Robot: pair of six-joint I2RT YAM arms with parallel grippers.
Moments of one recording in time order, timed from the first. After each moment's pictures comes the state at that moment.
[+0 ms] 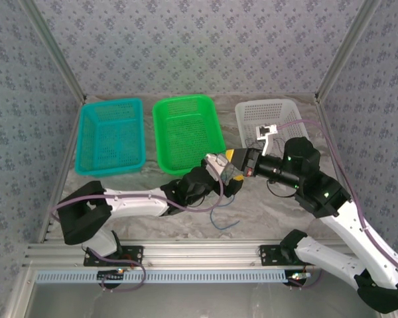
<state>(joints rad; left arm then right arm) -1.14 1.58 0.83 0.49 -0.25 -0.23 0.69 0.81 1.08 -0.47 -0.33 0.80</state>
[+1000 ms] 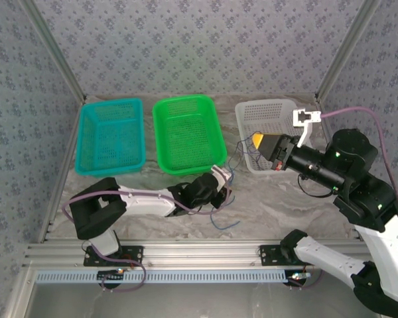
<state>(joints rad) -1.15 1.67 0.82 0.26 -0.17 -0.28 0.63 0.86 1.53 -0.80 -0.25 0.66</state>
